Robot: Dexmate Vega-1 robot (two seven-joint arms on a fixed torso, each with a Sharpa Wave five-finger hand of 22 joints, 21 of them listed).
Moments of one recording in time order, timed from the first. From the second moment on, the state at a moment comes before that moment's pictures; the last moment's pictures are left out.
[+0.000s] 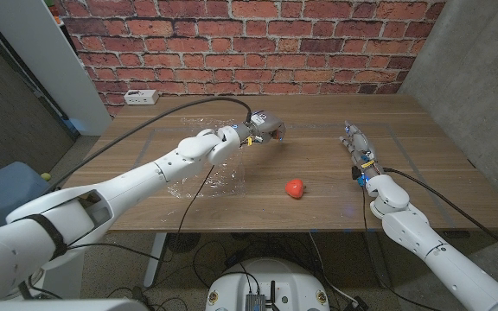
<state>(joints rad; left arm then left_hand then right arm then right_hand) 0.41 0.61 0.97 -1.53 0.97 -0.04 0.07 1.39 0.14 0.34 -0.16 0.18 0.94 -0.10 0.43 0.30 0.68 -0.17 0.33 0.21 0.99 -0.14 0.48 0.45 0.55 -0.04 0.69 0.29 -1.04 -0.55 -0.31 -1.47 0.63 0.31 -0.13 0.36 0.16 0.31 -0.07 0.19 0.07 -0.01 0.19 0.18 0.00 0.11 0.21 0.19 -0.11 0.05 0.19 0.19 0.12 0.02 0.20 0.17</state>
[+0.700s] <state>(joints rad) 0.56 0.69 0.87 -1.72 1.00 0.14 0.02 1.39 0.14 0.33 -0.16 0.18 0.94 -0.10 0.43 0.30 0.68 -0.17 0.33 0.21 1.00 -0.14 0.48 0.46 0.54 -0.04 0.72 0.29 -1.00 -0.55 -0.34 -1.46 0.63 0.29 -0.10 0.36 0.16 0.31 -0.07 0.19 0.08 -0.01 0.19 0.18 0.00 0.11 0.21 0.19 -0.11 0.05 0.19 0.19 0.12 0.02 0.20 0.17</state>
